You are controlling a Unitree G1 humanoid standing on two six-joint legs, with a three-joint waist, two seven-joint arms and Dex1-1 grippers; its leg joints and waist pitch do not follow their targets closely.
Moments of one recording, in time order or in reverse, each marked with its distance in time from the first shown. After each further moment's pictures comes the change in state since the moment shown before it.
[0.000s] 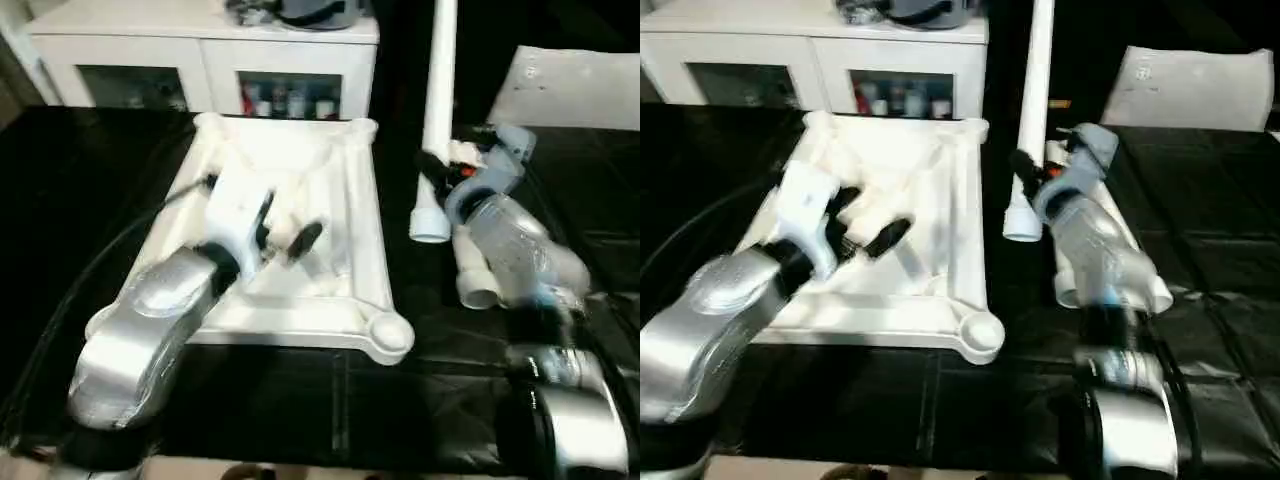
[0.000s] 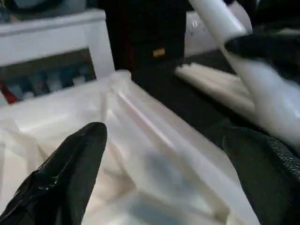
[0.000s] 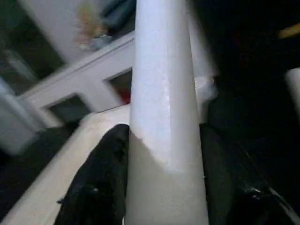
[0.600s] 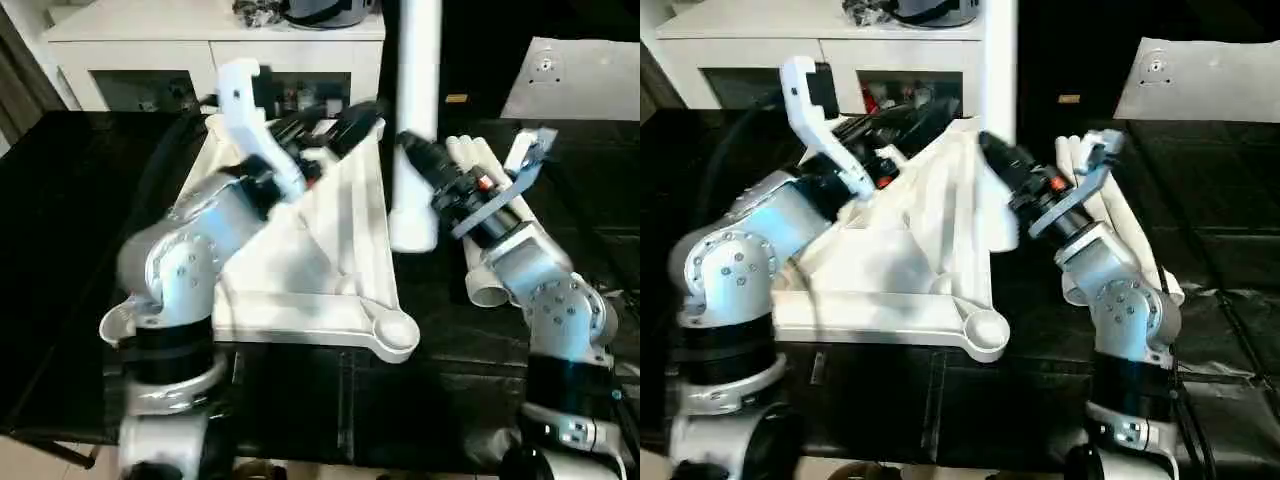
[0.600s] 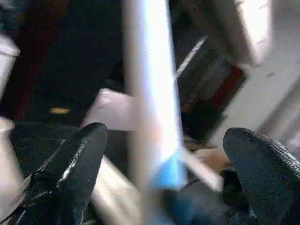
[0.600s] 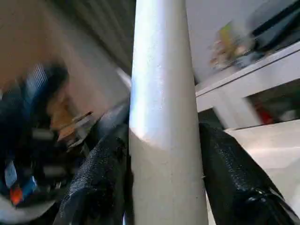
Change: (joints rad) left arm -0.325 -0.340 0.332 0.172 -0.494 0.174 0.062; right arm 0.150 0.015 0.060 -0.330 0.308 0.134 0.302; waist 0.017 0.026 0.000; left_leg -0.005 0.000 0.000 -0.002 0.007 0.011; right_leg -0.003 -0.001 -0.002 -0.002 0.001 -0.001
